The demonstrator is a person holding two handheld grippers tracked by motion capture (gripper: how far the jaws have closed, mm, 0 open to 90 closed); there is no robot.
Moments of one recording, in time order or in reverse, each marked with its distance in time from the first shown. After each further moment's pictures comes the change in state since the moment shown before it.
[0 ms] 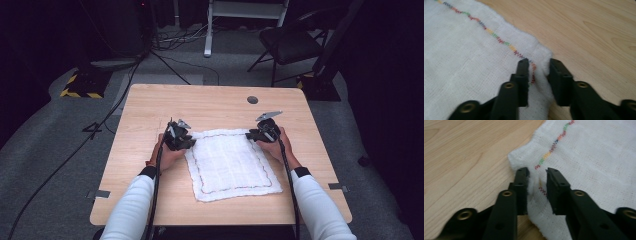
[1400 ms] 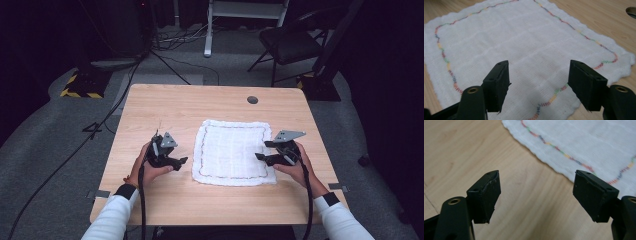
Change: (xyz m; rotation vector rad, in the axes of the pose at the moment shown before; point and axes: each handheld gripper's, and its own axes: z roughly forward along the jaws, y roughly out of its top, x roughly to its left) left arm -0.033 -0.058 -0.076 -0.059 0.053 0.145; right arm 0.051 -0.048 -0.089 -0.110 0.034 -0.097
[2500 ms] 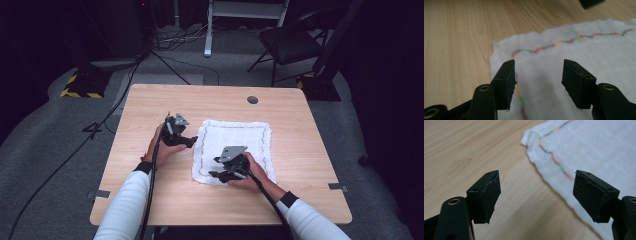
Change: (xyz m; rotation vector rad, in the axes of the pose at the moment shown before) left arm 0.043 0.066 0.074 -0.022 0.051 -0.075; right arm 0.119 0.051 0.091 0.022 0.214 -0.264
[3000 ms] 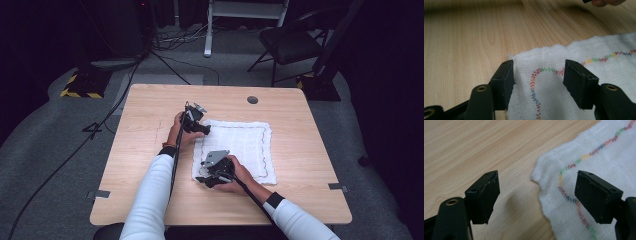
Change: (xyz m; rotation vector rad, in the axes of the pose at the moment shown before) left arm 0.000 0.043 0.065 0.081 0.099 -0.054; right arm 0.018 0.014 0.033 0.027 0.025 -0.042
